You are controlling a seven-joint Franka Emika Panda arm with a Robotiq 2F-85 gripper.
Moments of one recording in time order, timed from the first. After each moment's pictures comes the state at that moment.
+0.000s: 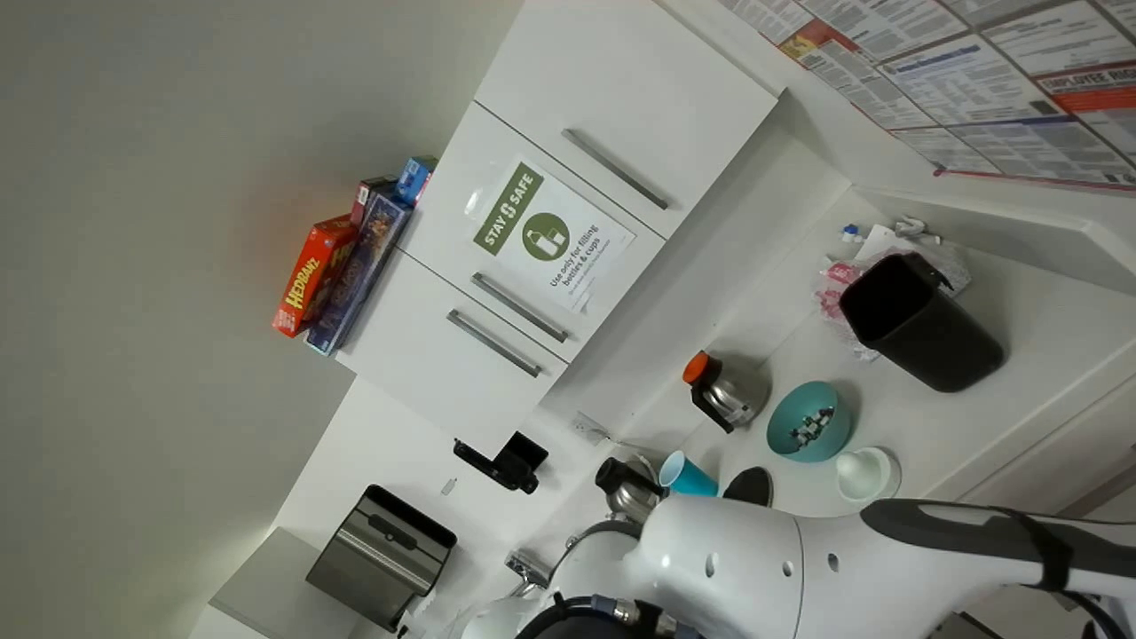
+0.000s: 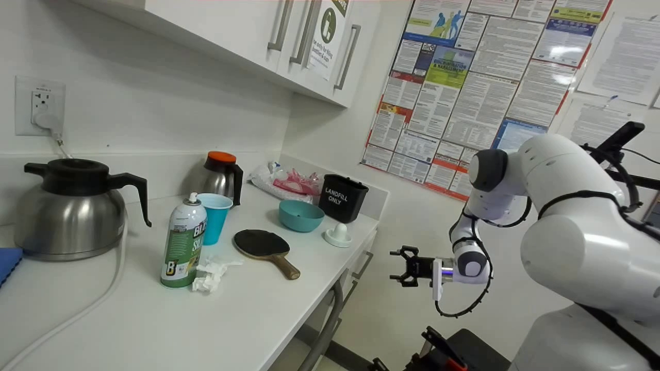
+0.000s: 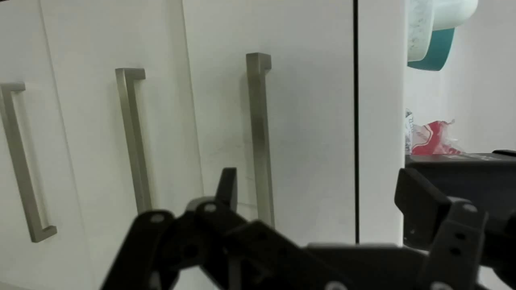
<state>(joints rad) -0.76 1.06 -0.29 -1.68 1.58 1.68 -1.04</state>
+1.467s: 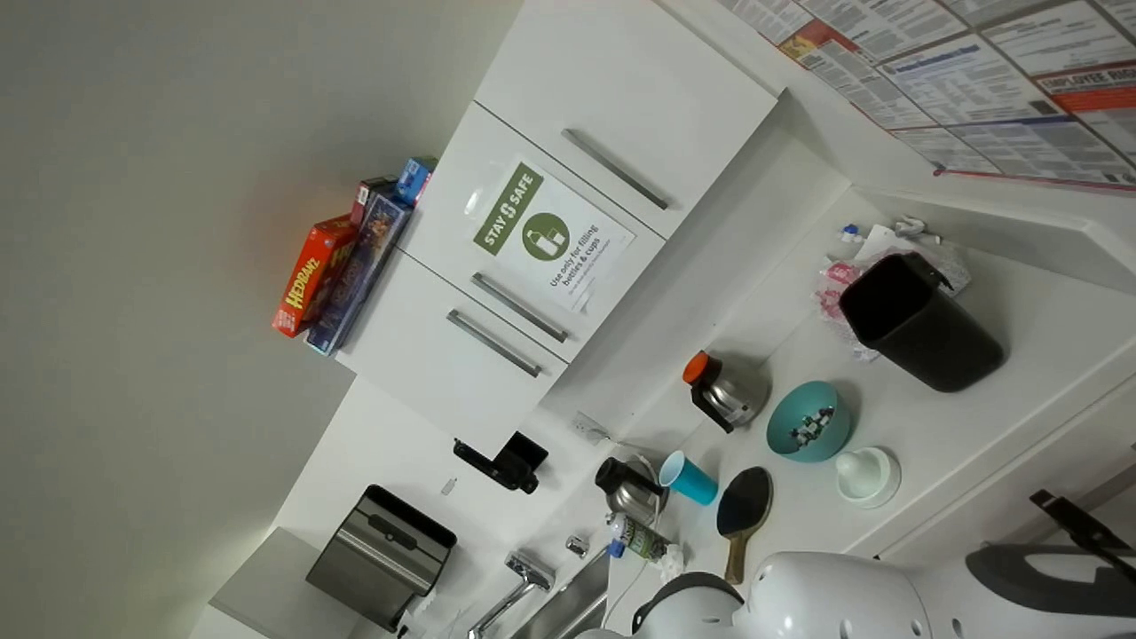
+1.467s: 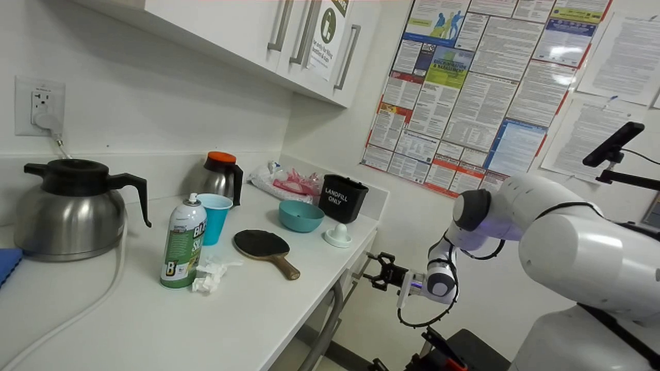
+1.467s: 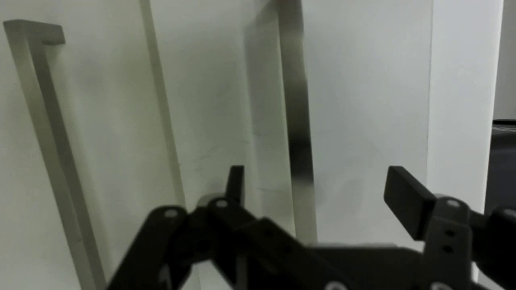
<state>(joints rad) -0.82 1.40 -0.12 -1.29 1.74 1.63 -1.01</state>
